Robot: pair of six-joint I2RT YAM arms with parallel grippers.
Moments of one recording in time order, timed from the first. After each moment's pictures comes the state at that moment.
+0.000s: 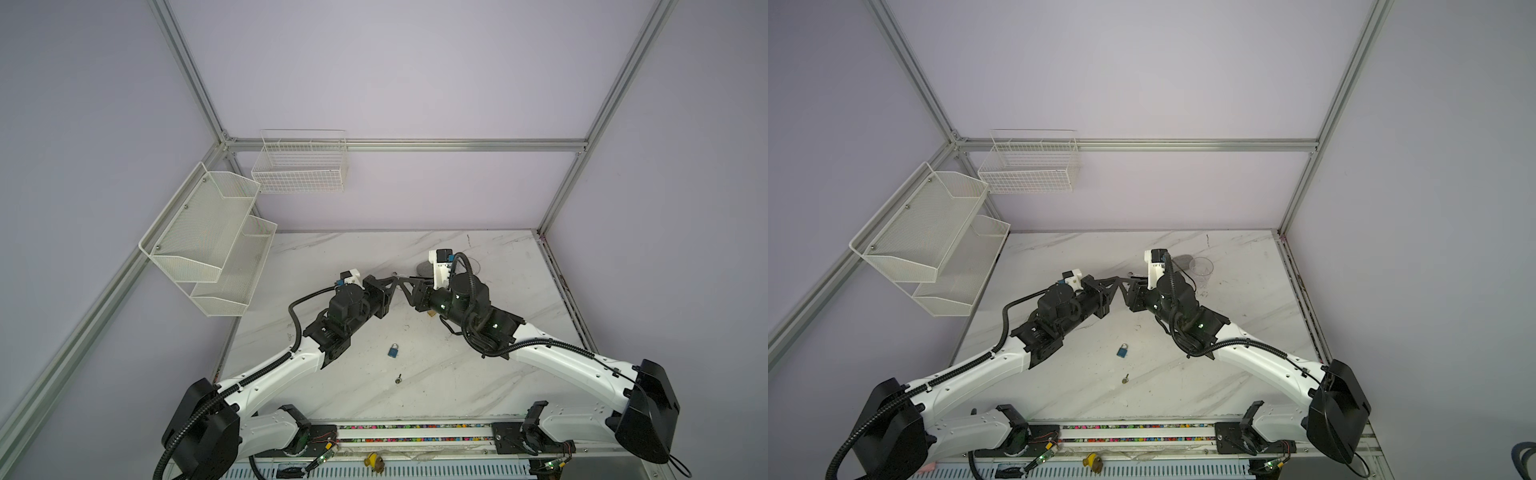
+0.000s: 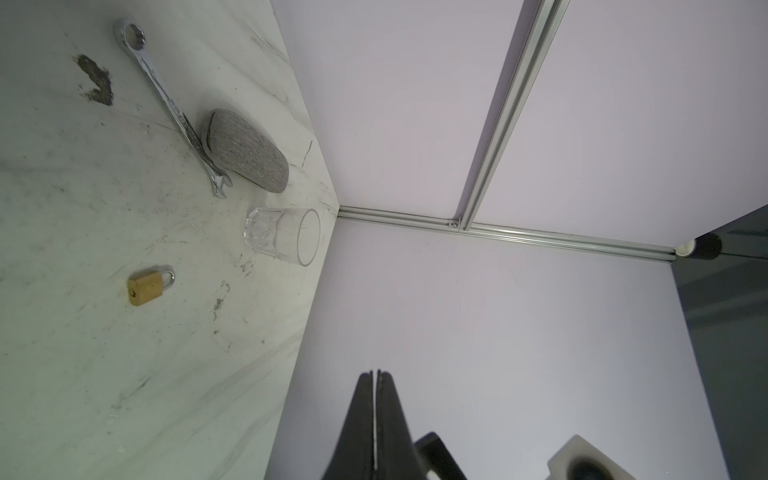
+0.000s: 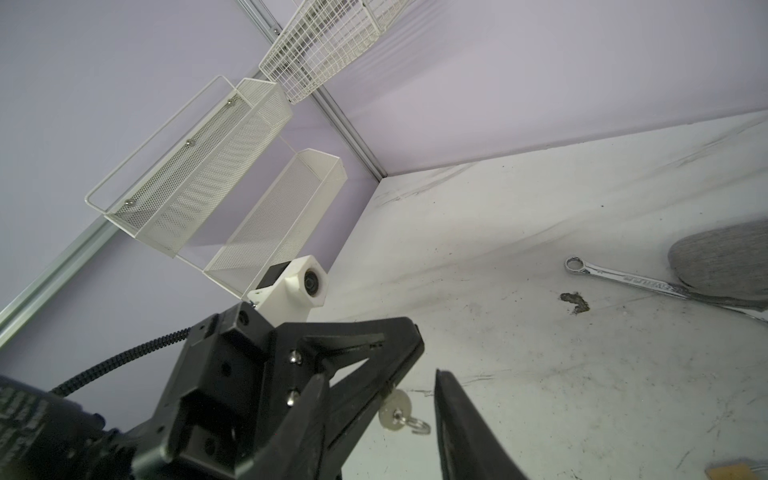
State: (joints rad) left arm -0.64 1.20 0.75 0.28 -0.03 -1.59; right arm 0.87 1.27 0.97 0.11 0.05 0.66
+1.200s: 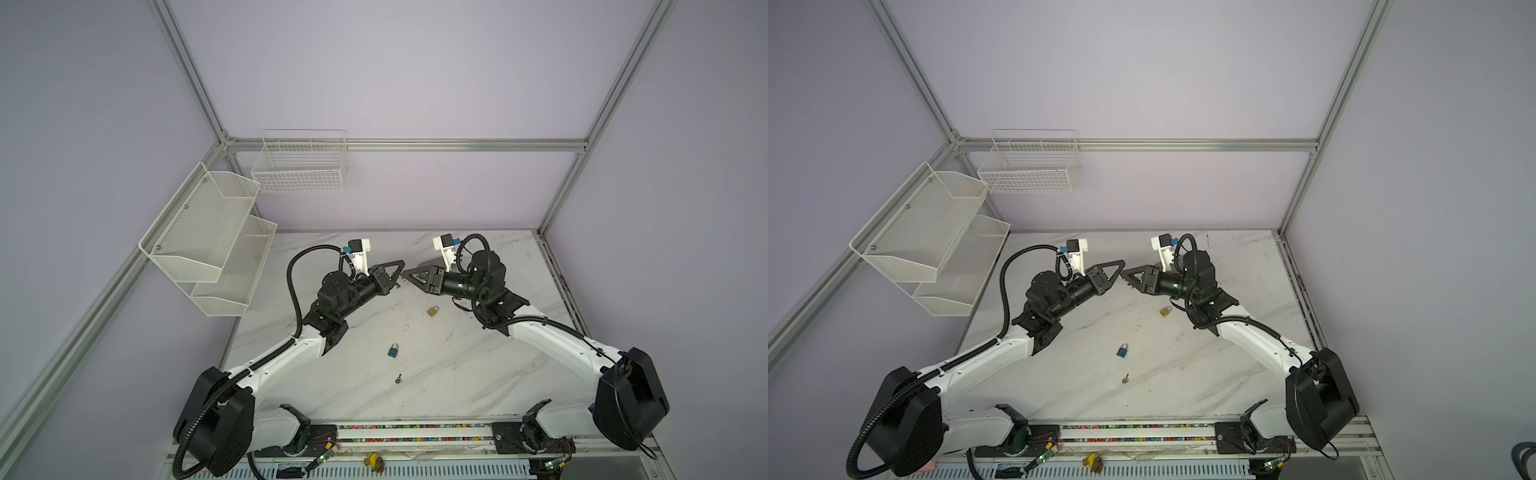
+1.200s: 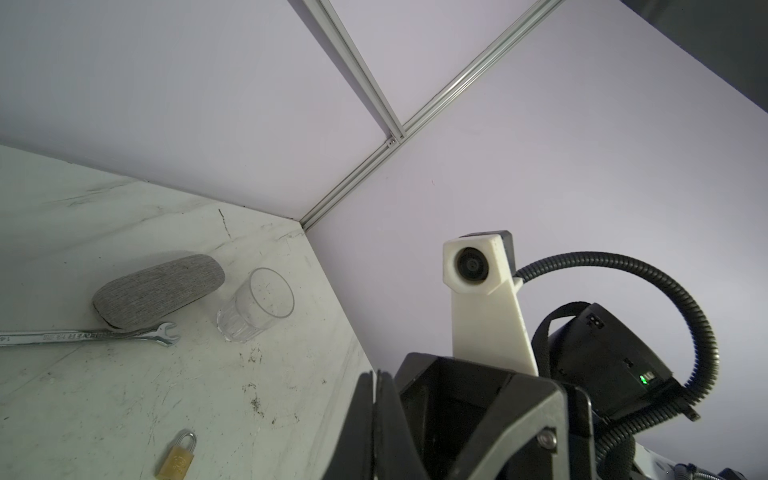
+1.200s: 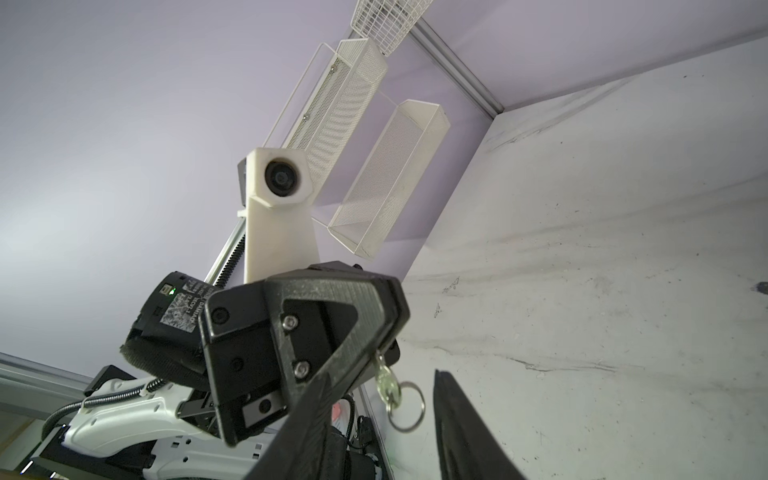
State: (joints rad) left arm -0.53 1.28 0.79 0.59 0.33 -0.90; right arm 0.58 1.39 0.97 0.34 -0.66 0.88
